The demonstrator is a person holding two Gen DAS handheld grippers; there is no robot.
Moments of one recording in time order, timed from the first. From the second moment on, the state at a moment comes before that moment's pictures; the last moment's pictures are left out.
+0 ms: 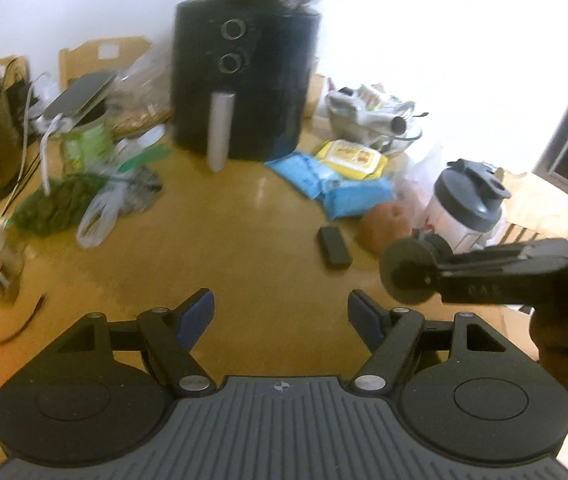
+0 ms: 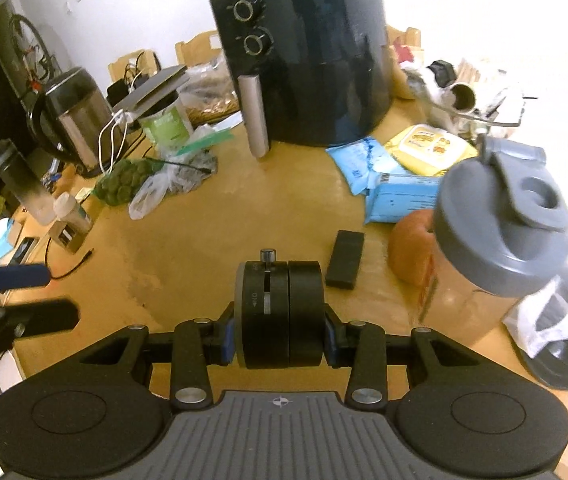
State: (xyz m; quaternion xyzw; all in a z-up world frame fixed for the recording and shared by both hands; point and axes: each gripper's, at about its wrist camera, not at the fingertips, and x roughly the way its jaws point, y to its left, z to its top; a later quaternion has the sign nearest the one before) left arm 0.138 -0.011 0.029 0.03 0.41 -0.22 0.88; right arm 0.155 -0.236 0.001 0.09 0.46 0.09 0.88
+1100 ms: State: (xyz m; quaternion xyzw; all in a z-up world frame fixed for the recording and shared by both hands) left arm 0.185 -0.073 -0.003 0.11 0.41 -0.25 0.87; right arm 0.077 -0.280 0.004 0.15 0.45 0.02 0.88
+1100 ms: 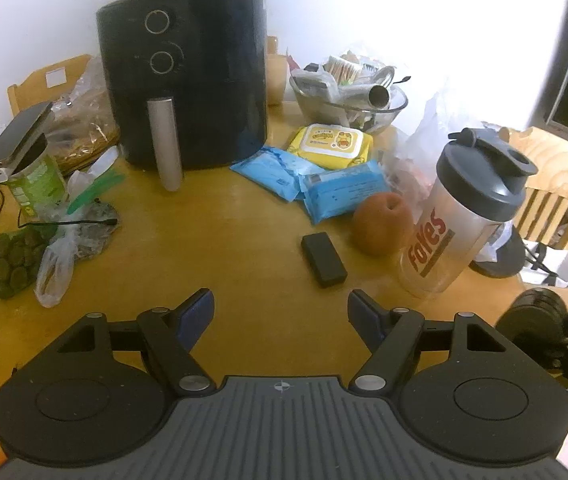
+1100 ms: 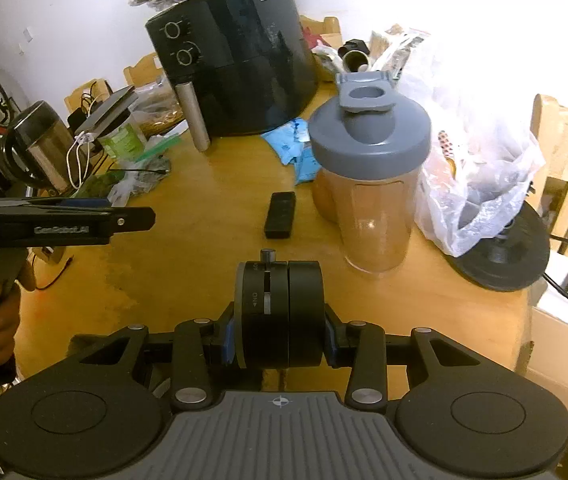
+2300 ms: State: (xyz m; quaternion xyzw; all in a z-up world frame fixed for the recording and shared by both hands) left arm 0.268 -0.184 -0.125 0.18 0.47 -0.23 0.83; right arm 0.019 -0.321 0.000 0.19 0.46 -0.08 0.86
